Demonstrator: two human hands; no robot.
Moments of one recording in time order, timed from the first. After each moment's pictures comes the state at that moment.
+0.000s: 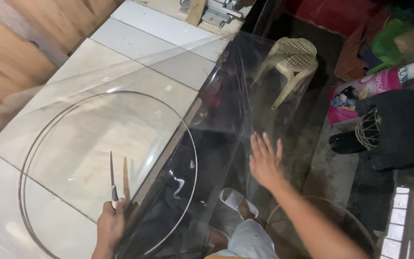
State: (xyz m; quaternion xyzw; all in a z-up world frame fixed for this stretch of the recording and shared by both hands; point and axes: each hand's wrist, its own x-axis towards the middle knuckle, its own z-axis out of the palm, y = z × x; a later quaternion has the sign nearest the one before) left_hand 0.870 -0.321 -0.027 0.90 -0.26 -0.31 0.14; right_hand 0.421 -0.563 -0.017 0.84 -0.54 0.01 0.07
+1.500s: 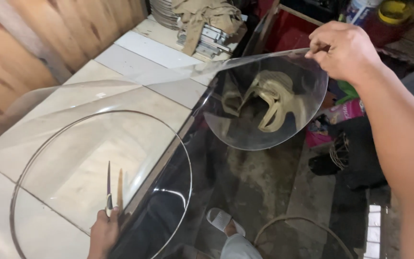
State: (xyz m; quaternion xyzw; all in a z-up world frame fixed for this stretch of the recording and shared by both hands) left_hand 0.870 -0.317 -0.037 0.90 -0.28 -0.30 0.16; right_hand 0.343 -0.768 0.342 0.90 -0.39 0.18 0.08
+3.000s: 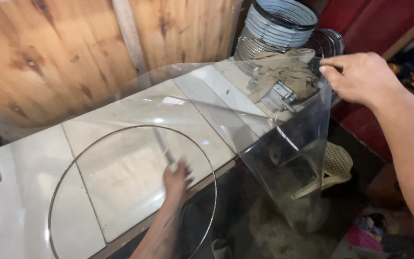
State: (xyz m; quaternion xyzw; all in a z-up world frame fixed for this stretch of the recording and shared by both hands) left_hand 0.780 -0.550 0.077 0.64 0.07 -0.31 0.70; right_hand 0.546 -0.869 0.410 0.91 -0.39 0.09 0.10
